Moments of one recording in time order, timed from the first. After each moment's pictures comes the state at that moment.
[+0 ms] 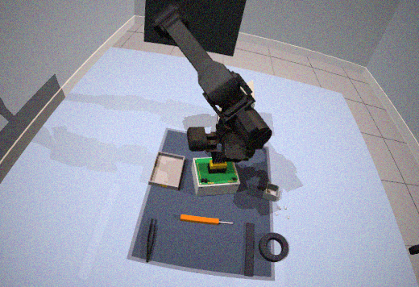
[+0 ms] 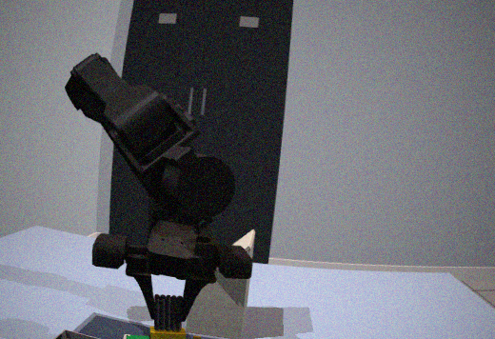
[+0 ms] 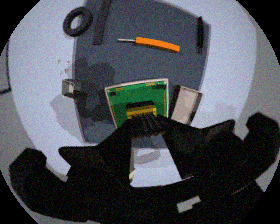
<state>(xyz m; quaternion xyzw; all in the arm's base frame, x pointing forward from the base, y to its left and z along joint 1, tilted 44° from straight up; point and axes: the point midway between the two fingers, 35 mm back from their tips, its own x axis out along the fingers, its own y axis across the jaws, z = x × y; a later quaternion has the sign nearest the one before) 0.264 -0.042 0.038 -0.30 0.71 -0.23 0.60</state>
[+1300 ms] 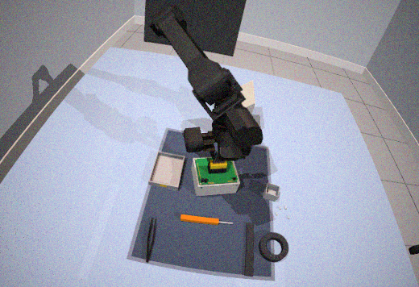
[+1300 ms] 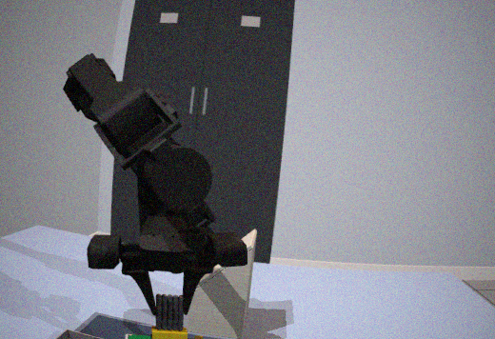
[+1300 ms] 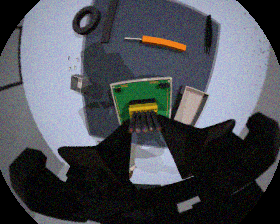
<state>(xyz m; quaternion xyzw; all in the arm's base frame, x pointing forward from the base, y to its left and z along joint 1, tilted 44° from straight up) 0.264 -0.040 0.045 -0.26 0.73 -0.19 0.61</state>
